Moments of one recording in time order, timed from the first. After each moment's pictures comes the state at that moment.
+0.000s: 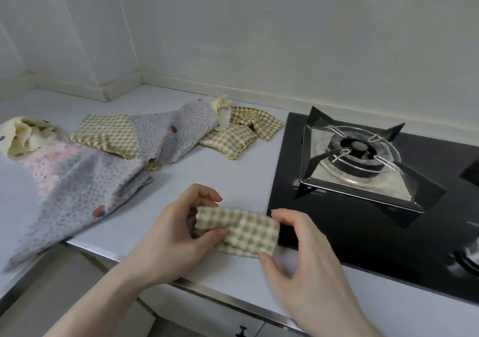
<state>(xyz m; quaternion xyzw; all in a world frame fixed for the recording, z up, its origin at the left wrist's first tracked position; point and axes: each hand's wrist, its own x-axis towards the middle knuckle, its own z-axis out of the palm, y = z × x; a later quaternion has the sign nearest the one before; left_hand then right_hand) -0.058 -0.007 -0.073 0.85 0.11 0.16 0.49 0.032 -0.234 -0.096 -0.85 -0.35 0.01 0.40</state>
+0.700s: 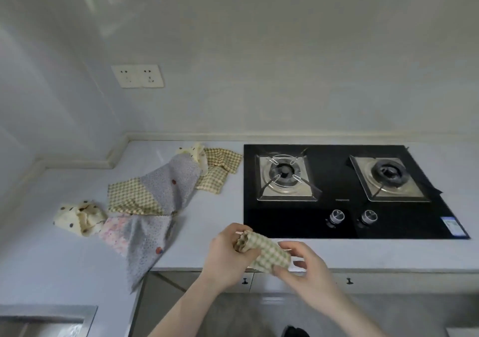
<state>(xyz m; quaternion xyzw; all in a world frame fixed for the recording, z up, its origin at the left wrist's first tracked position) -0.095 -0.088 0.152 0.81 0.17 -0.05 0.56 -0.066 -0.310 0.131 -0.84 -0.11 0.20 0.49</state>
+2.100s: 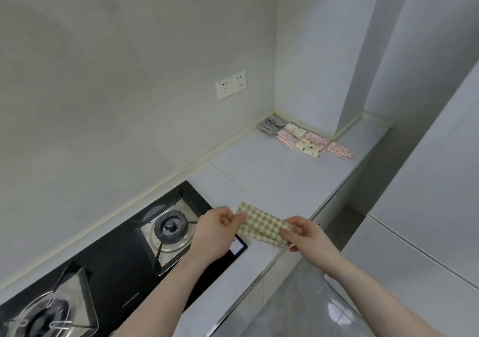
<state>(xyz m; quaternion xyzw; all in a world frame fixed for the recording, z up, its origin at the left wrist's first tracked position) 0.190 -0.698 0.225 0.88 -0.13 -0.15 0.43 0.072 -0.909 0.193 -0.73 0.23 0.02 0.64</state>
